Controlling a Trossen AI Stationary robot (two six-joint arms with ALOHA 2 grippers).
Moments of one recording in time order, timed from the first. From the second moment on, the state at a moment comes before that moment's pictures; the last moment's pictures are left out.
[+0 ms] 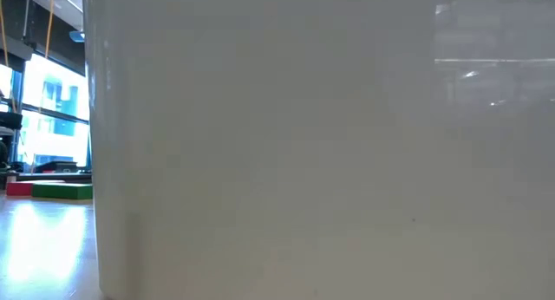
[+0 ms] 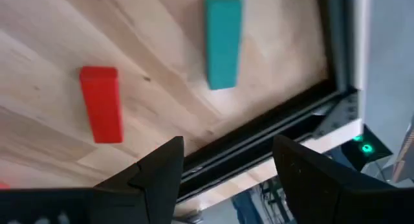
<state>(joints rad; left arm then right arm) 0.61 1.37 0.97 -0.32 0.14 -0.09 -0.83 2.01 1.62 -1.52 0.33 -0.19</state>
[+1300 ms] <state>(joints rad) 0.61 1.37 0.97 -0.32 0.14 -0.09 -0.96 2.01 1.59 -0.72 -0.13 0.18</state>
